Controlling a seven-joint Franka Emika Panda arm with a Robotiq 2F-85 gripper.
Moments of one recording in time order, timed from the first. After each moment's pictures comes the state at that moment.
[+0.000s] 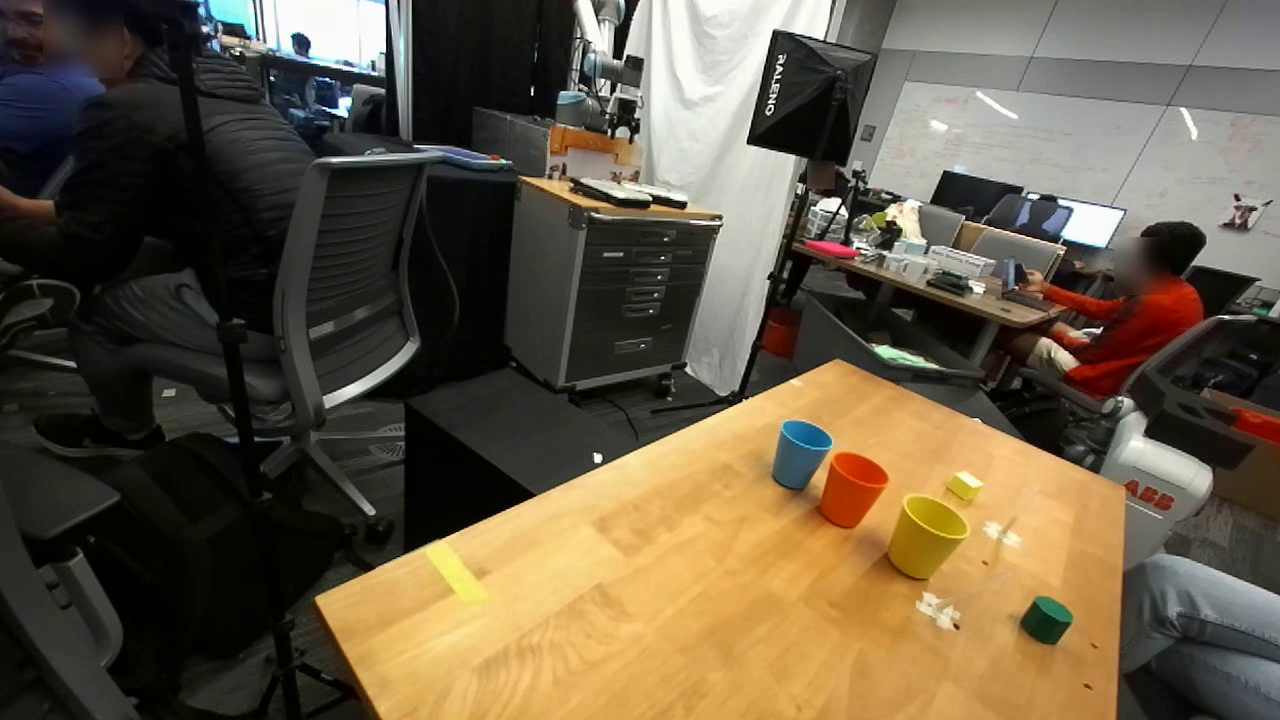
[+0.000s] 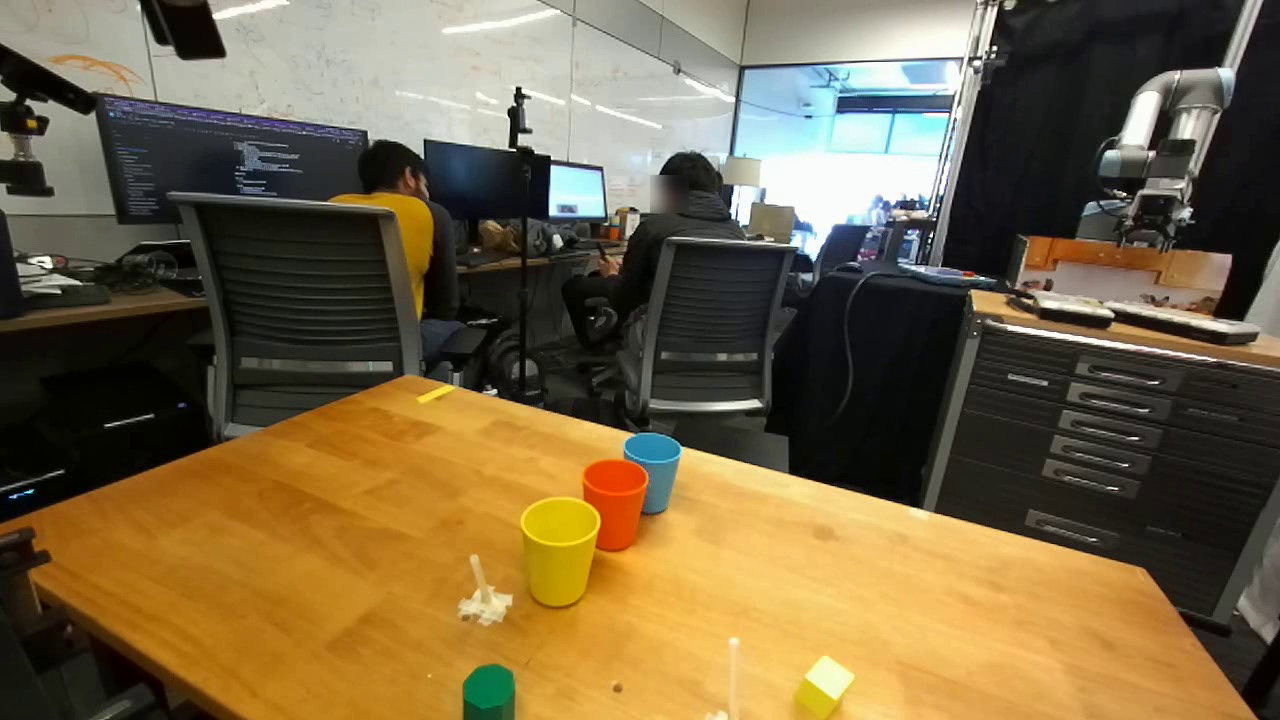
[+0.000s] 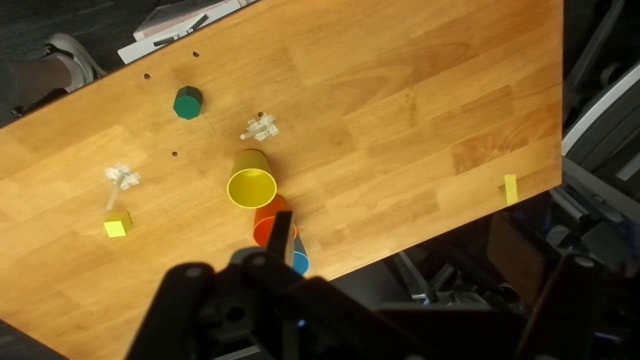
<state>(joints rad) -0.05 -1.03 -0.05 -2.77 0.08 2.02 0.10</state>
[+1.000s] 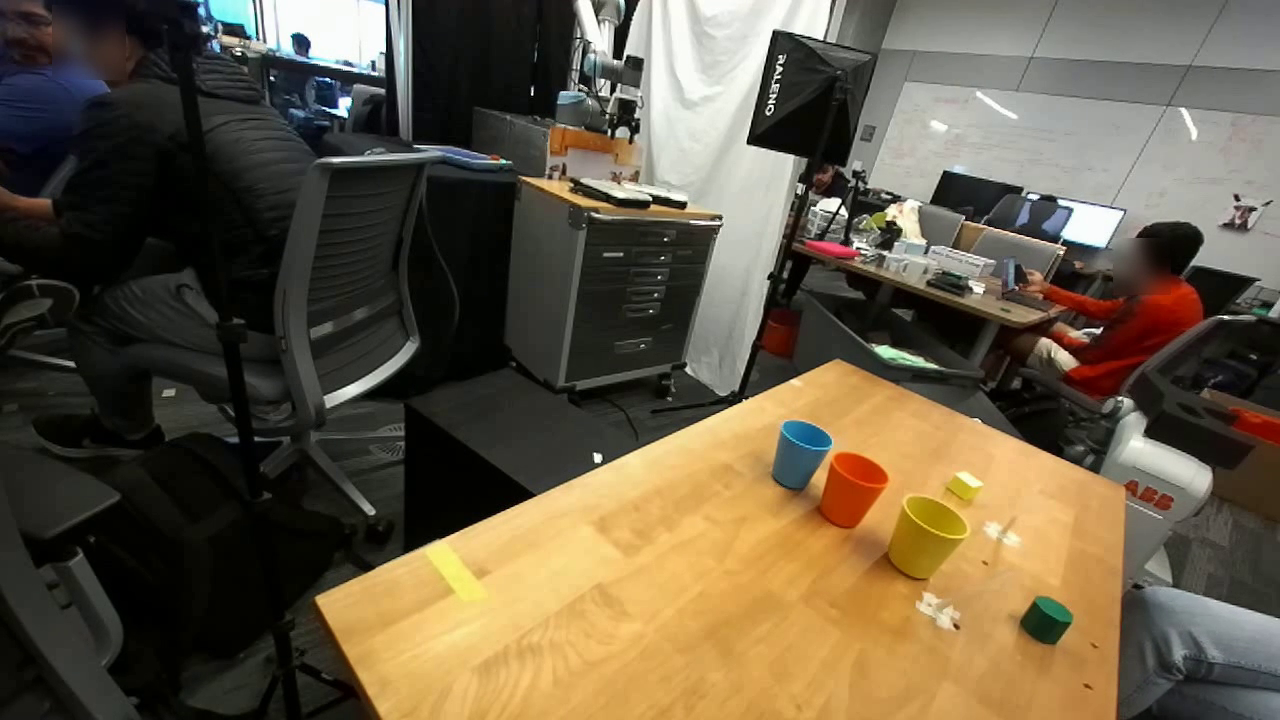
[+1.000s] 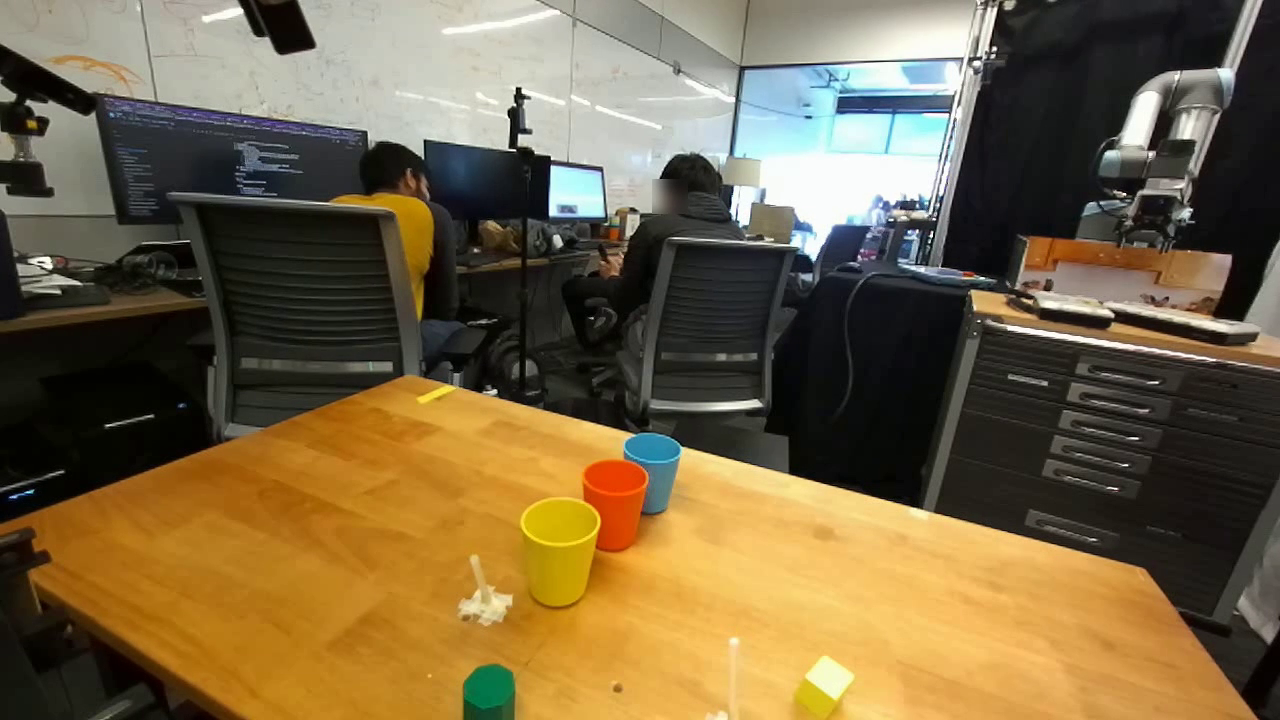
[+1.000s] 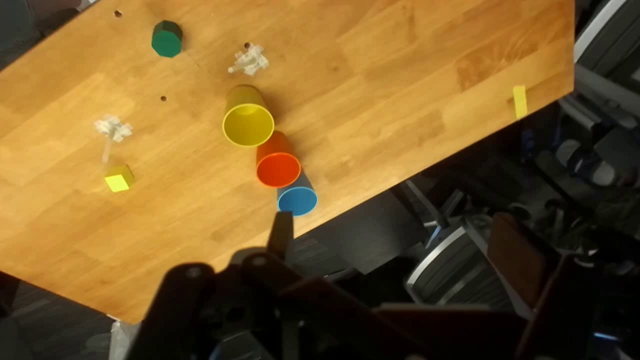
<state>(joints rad) -0.07 -0.97 -0.05 -2.77 0.10 2.24 0.17</state>
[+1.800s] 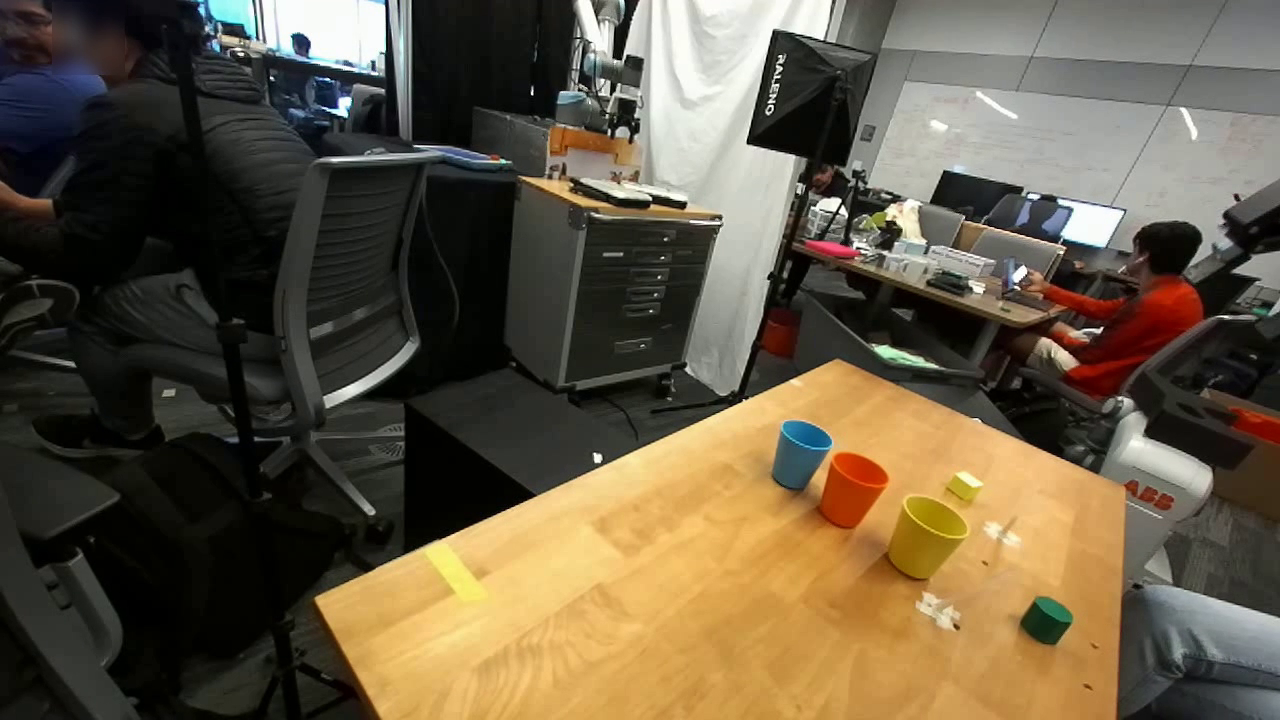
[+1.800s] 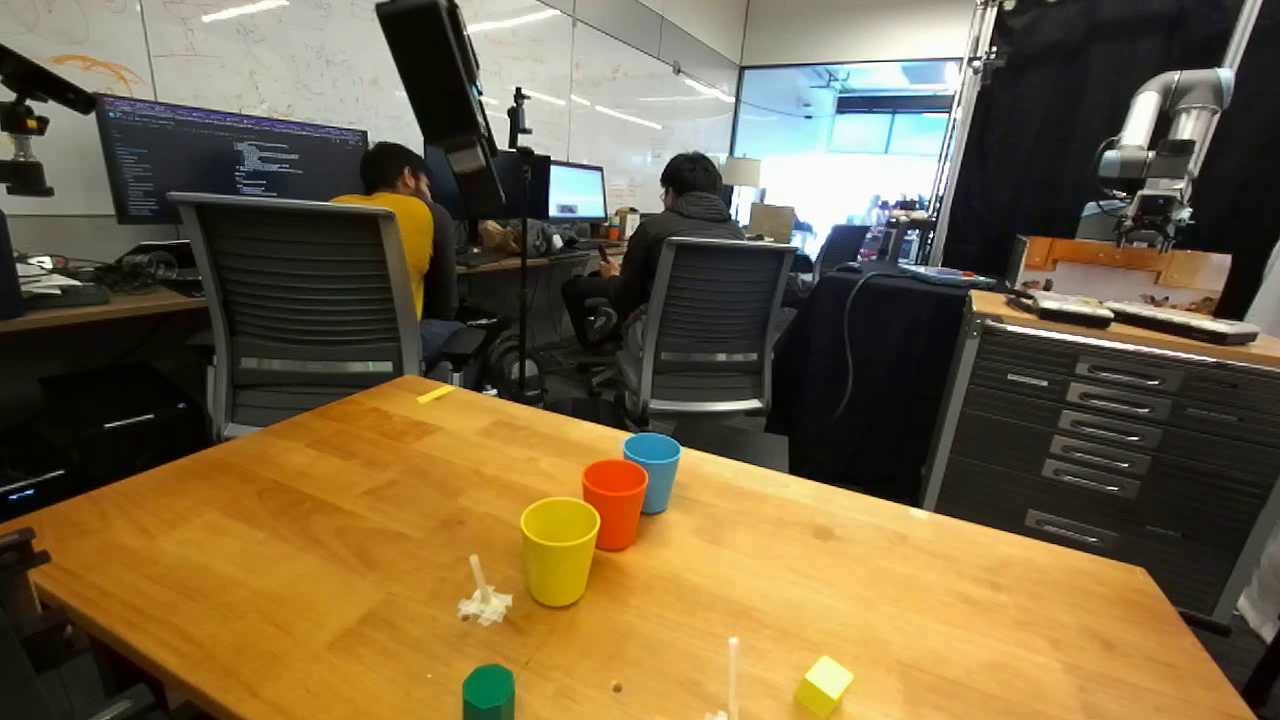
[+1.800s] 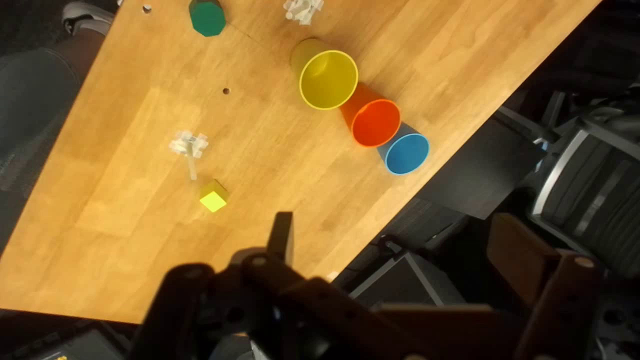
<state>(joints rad) -0.22 -0.59 -0.15 -2.74 0.15 2.58 0.25</state>
